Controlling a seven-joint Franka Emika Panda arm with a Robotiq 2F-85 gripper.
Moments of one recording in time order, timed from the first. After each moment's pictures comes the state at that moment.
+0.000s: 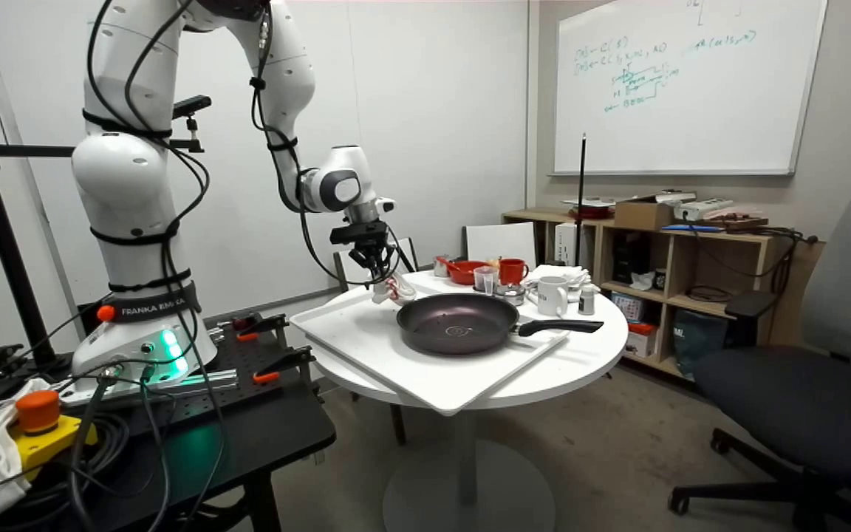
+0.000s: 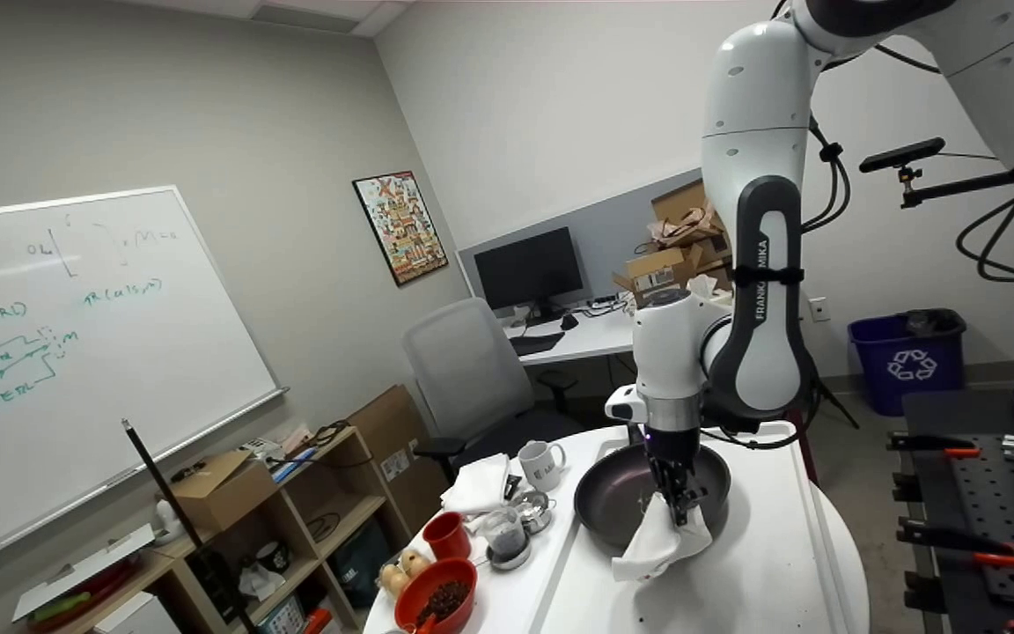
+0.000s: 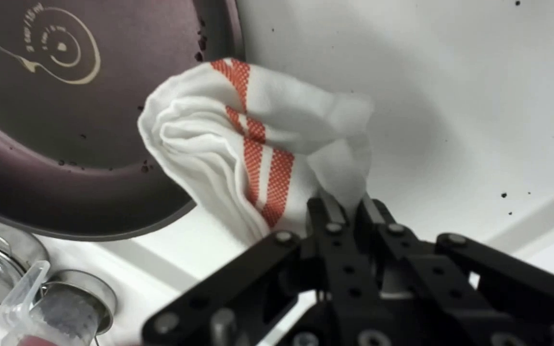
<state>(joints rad) 0.04 0.28 0.18 -2.55 -0.22 3.07 -0.42</state>
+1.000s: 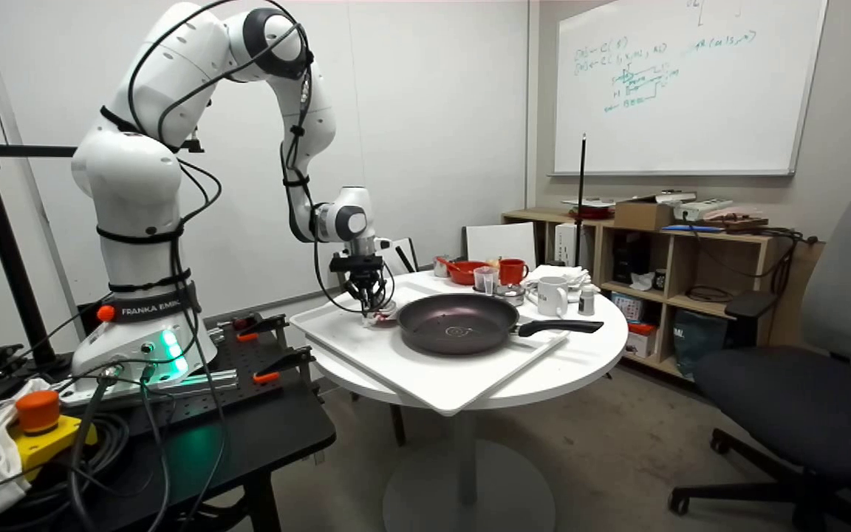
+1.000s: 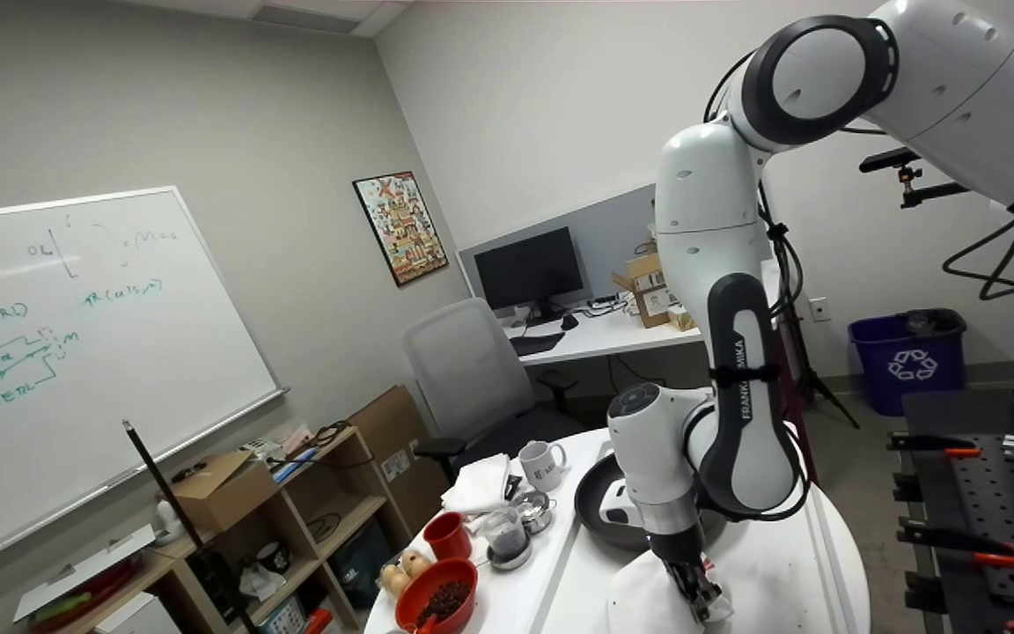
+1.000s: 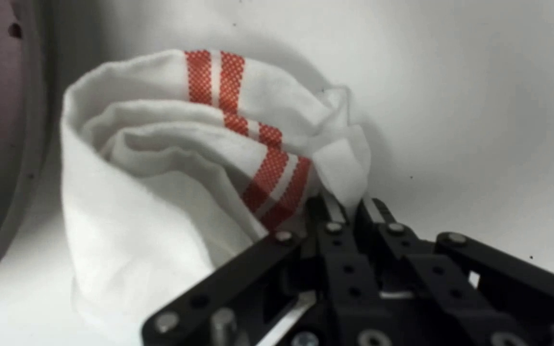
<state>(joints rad) 0.27 0.61 0.08 -2.31 -0.27 2.96 -0.29</state>
